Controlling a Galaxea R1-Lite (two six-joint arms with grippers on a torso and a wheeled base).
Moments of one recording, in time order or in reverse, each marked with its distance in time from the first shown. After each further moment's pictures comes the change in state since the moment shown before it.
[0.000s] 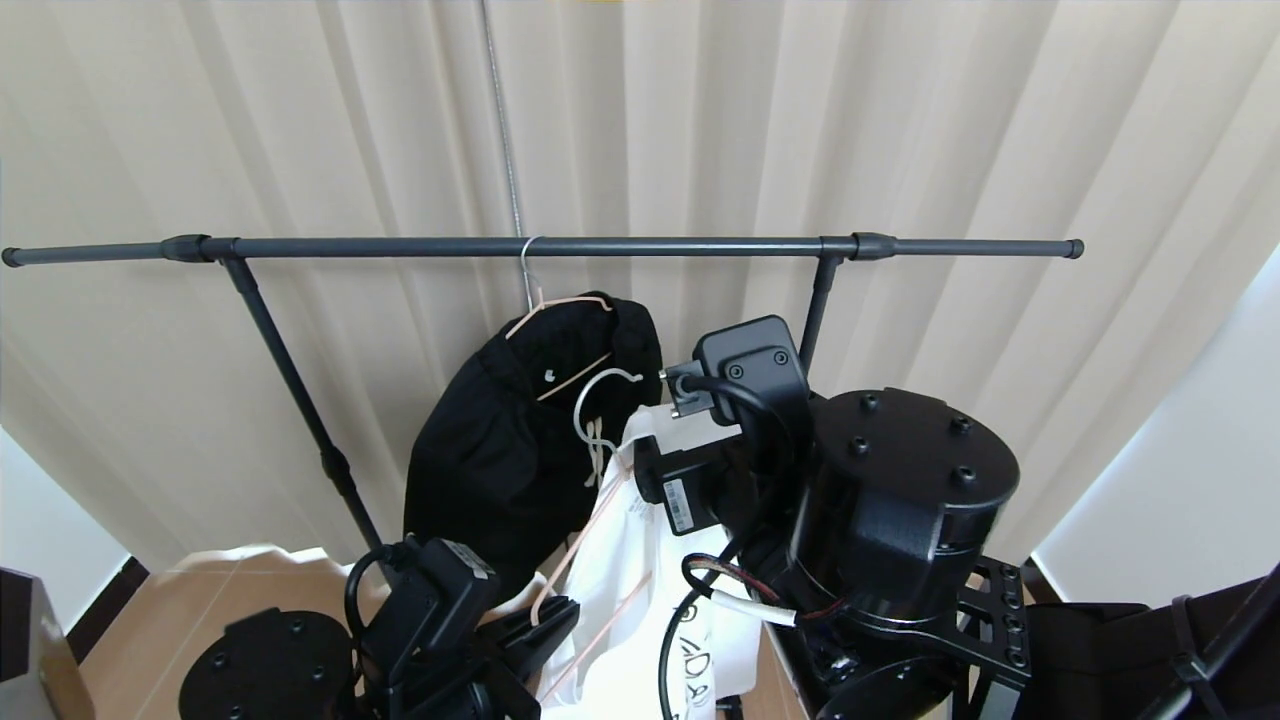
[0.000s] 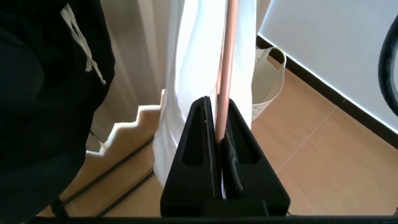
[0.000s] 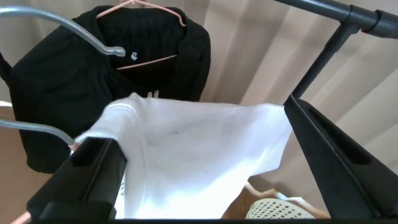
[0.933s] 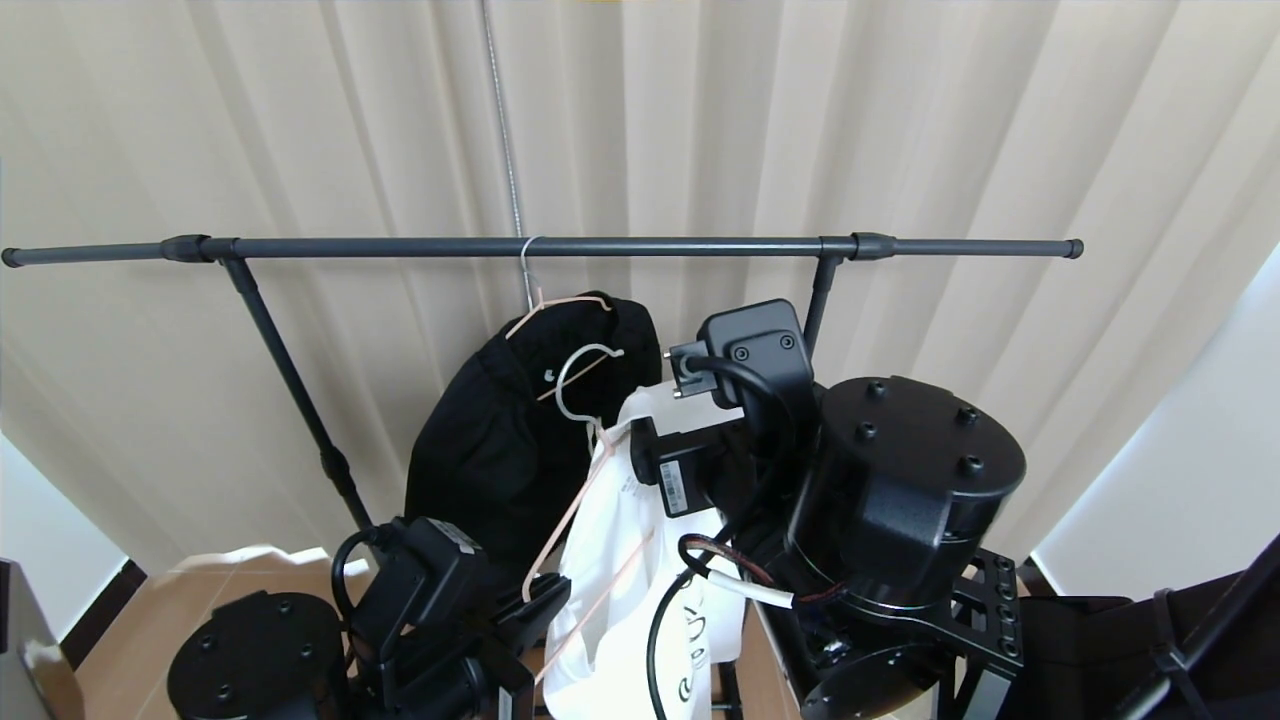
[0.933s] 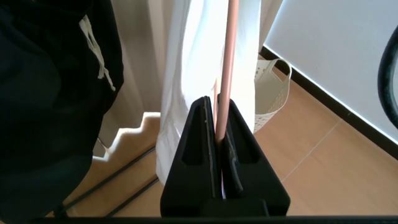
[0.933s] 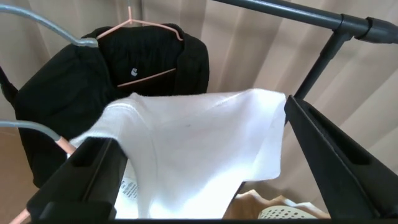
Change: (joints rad) left arm 0.033 -0.014 -0.022 0.000 0.016 -0.009; right arm -0.004 0.015 -0.018 -0.050 -0.005 -0.002
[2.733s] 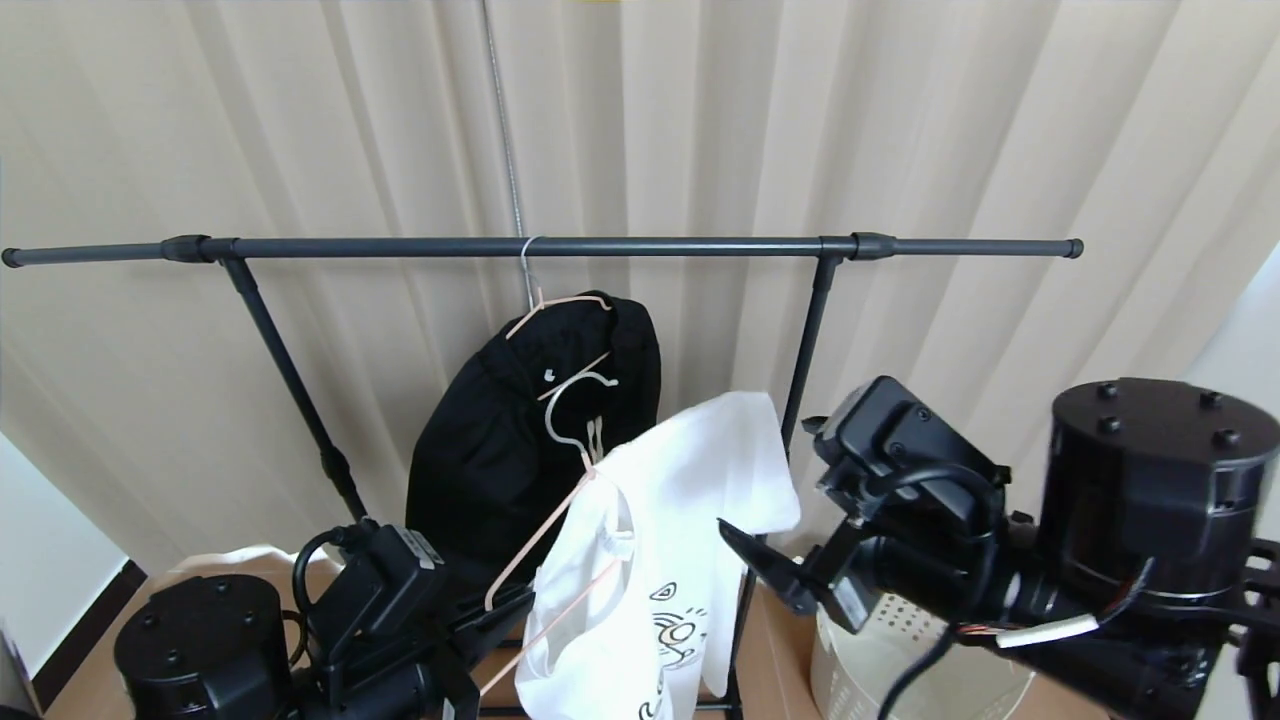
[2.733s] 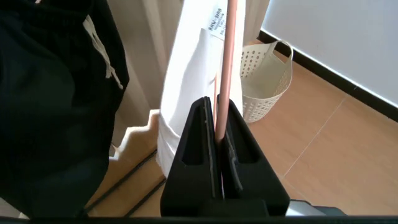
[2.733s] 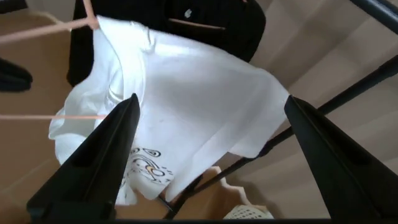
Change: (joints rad) left arm 0.166 -0.025 0.070 0.000 -0.237 0.148; right arm -0.200 -0.350 0.264 0.425 0.634 -0.160
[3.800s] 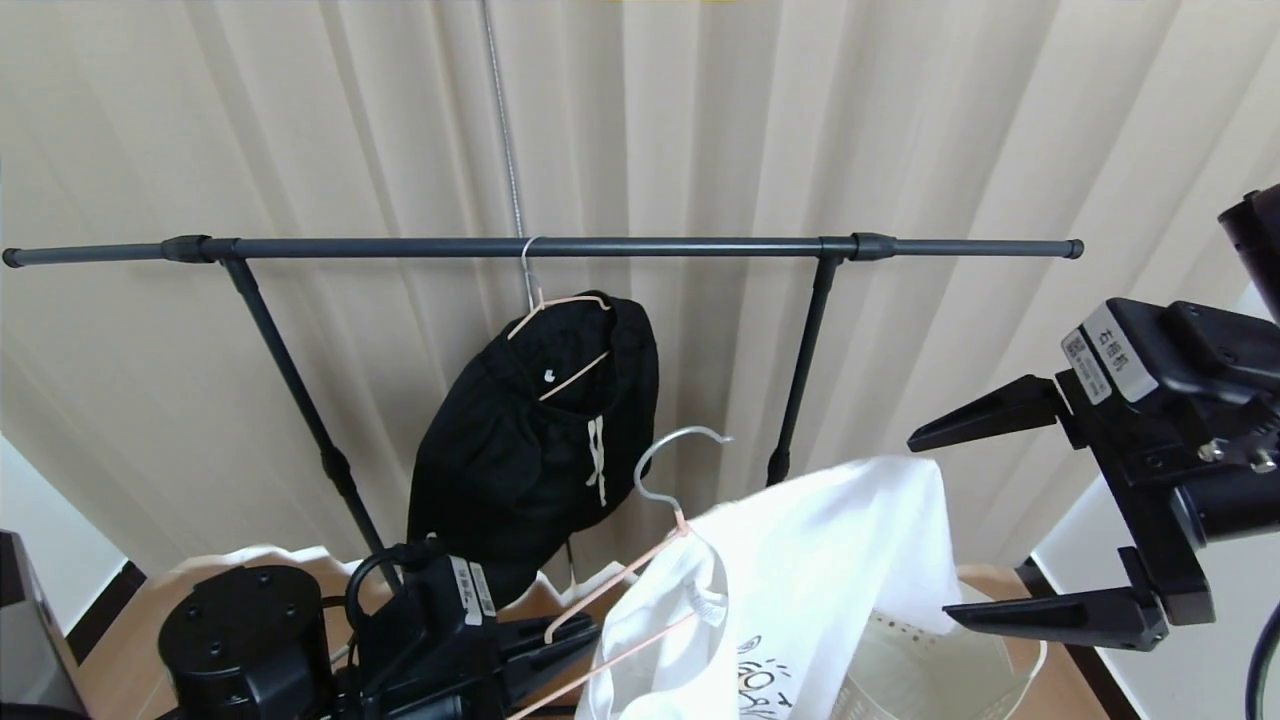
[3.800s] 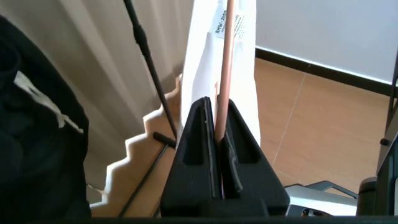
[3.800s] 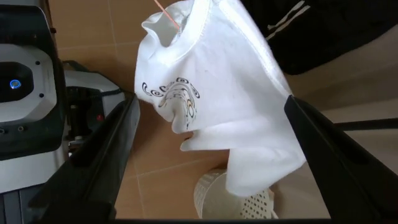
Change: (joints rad) left arm -0.061 0.034 -0.066 -0.001 -0.244 0.125; right arm -0.396 -0.141 -0.564 1.216 0.728 -0.502
